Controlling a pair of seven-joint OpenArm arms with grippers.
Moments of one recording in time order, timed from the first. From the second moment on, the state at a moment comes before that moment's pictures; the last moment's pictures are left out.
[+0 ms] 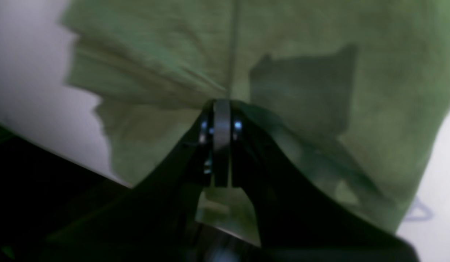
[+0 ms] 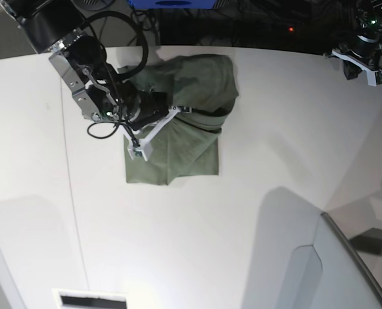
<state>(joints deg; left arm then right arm) 31.8 -16.9 -32.1 79.2 -18.5 -18.8 14.9 1.5 9.3 -32.1 79.6 40.8 -16.7 -47.1</state>
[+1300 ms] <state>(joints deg) 31.3 -16.6 -31.7 78.6 -18.6 -19.4 15.1 20.3 1.8 -34.3 69.1 40.9 -2.7 -42.2</state>
